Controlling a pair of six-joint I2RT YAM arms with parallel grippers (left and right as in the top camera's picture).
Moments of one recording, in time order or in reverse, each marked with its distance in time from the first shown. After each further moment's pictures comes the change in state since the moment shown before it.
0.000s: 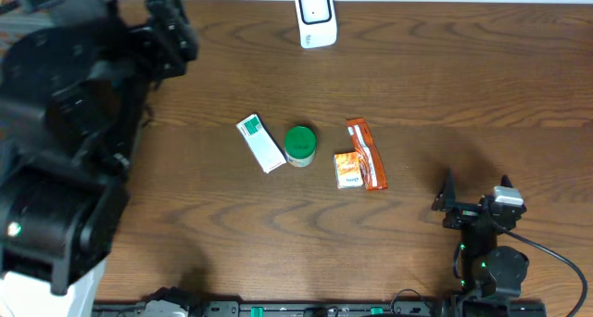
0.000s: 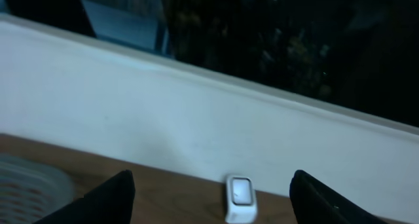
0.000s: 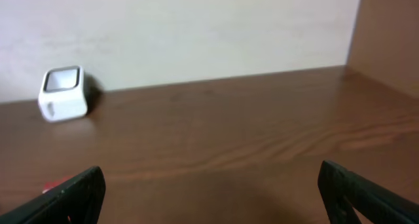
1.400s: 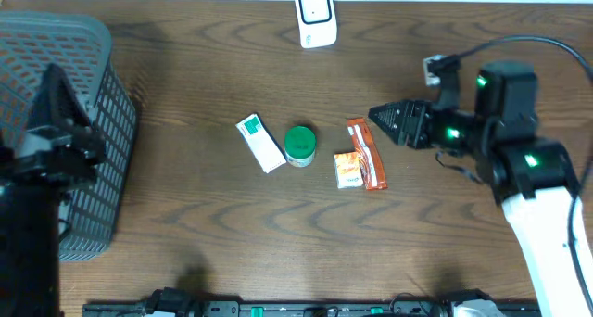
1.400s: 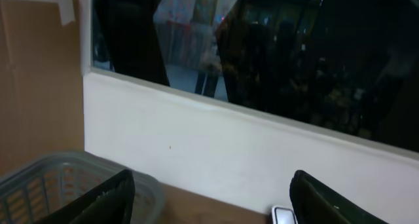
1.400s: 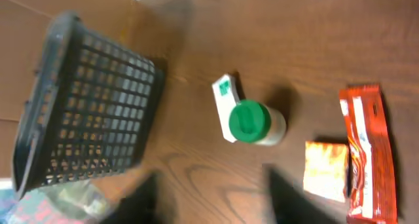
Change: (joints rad) left arm 0.156 -0.323 -0.086 -0.084 -0.018 0.103; right arm 0.256 1.245 1.223 -0.704 -0.698 0.340
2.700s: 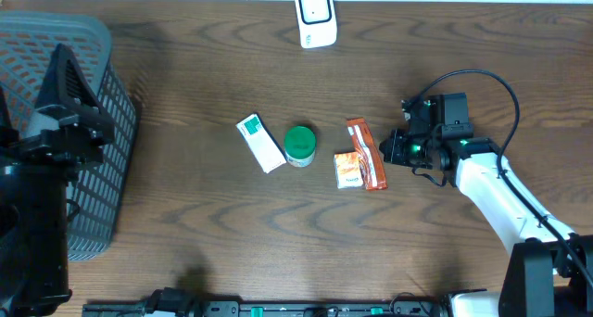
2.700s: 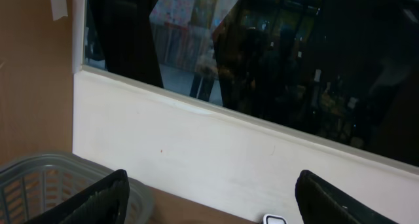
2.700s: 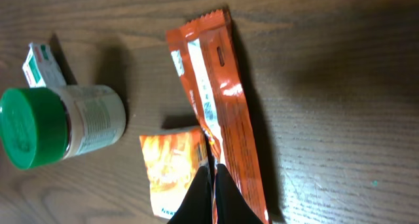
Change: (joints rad) left arm 0.000 0.013 -0.042 0.084 0.000 -0.039; right arm -0.025 0.284 -0.357 0.334 0.257 -0.078
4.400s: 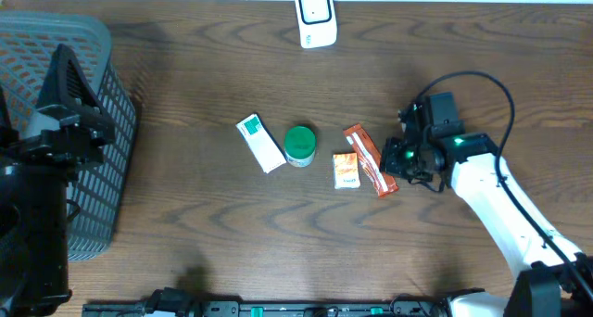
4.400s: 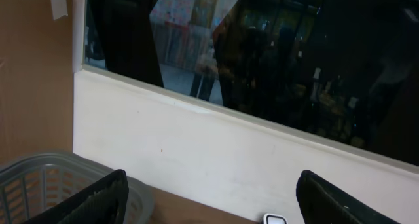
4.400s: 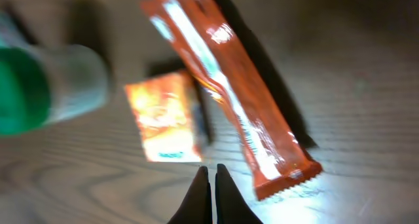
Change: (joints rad) left arm 0.000 0.000 0.000 -0.003 0.000 0.000; right arm 0.090 -0.059 0.062 -0.285 0.128 0.116
